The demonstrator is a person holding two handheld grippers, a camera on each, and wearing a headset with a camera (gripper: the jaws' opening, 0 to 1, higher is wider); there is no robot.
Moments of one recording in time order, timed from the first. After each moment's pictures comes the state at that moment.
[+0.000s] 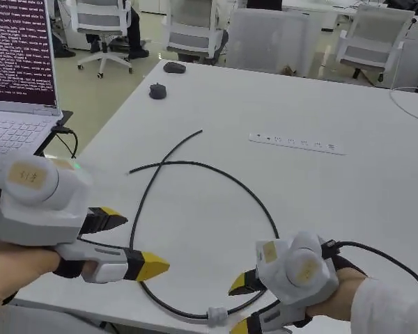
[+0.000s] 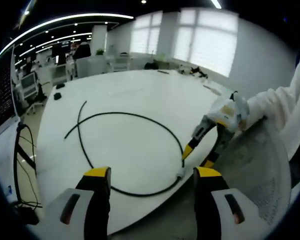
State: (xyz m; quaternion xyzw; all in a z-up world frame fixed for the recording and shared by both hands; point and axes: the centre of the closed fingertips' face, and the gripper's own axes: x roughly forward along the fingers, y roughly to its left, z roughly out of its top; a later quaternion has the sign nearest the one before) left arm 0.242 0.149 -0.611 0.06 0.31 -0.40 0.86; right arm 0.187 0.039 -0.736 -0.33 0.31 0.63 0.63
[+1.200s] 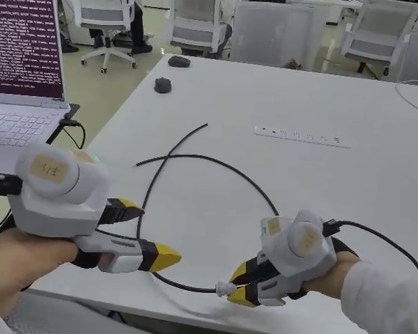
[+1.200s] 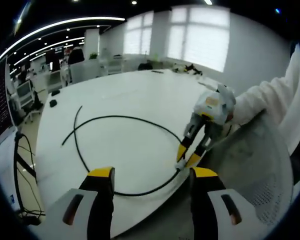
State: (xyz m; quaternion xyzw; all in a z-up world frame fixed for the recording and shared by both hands) left arm 0.239 0.141 -0.611 0.09 0.30 -0.42 0.85; right arm 0.210 0.046 -0.713 -0.26 0.31 0.61 0.68
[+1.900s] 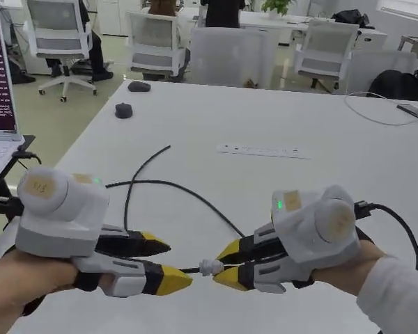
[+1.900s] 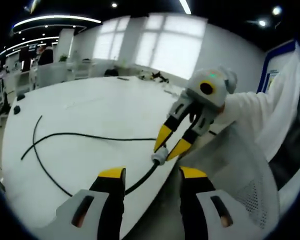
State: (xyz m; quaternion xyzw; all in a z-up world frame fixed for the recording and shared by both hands) left arm 0.220 0.061 -0.596 0.02 0.27 -0.57 0.78; right arm 0.206 0.030 -0.614 -0.25 0.21 0.57 0.75
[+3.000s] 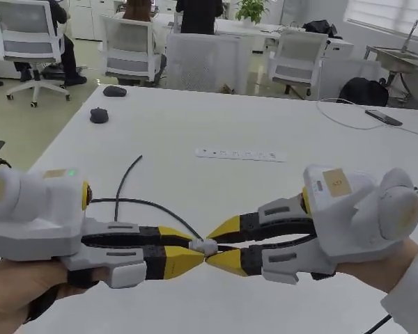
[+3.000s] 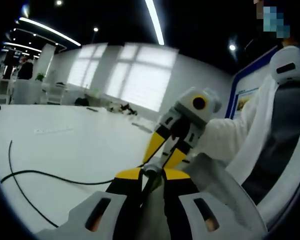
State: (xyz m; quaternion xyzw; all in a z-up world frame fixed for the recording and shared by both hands) left arm 0.194 0.029 -0.535 -0.09 0.16 -0.67 0.72; right arm 0.188 0.032 -0.542 -0.26 0.10 0.57 0.77
